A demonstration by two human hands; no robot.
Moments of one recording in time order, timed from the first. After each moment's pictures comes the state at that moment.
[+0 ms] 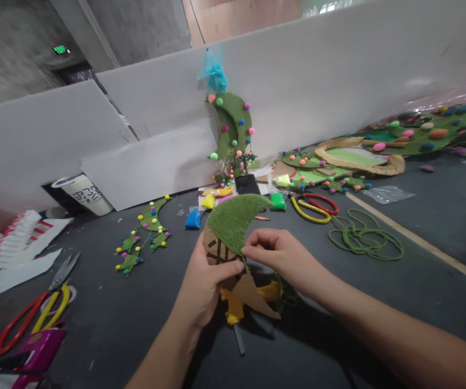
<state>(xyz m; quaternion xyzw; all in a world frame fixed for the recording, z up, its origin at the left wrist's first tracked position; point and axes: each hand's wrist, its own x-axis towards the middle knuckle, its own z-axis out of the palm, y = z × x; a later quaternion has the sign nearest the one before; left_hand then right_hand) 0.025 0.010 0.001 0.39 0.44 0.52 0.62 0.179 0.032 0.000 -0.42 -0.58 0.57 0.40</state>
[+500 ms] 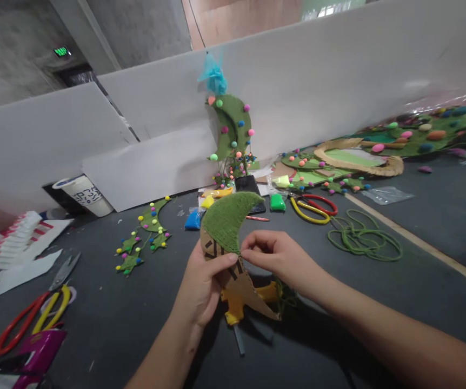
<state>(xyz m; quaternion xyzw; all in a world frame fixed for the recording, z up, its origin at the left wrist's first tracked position) 0.027 0.012 0.004 0.31 0.45 0.55 0.63 0.179 0.031 -0.003 -0.40 -0.60 0.57 0.40</state>
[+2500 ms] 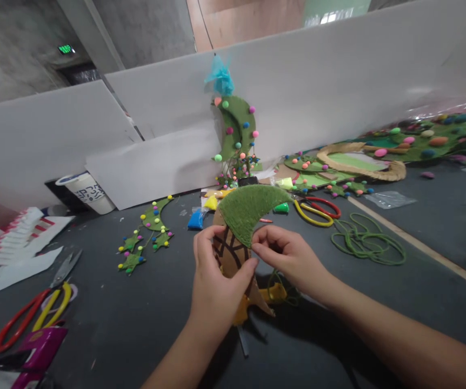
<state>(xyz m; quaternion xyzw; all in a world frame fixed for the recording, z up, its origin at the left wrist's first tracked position) 0.037 -0.004 0.006 0.47 0.50 0.58 0.43 0.183 0.031 -0.006 -0.40 -0.67 0.44 0.45</state>
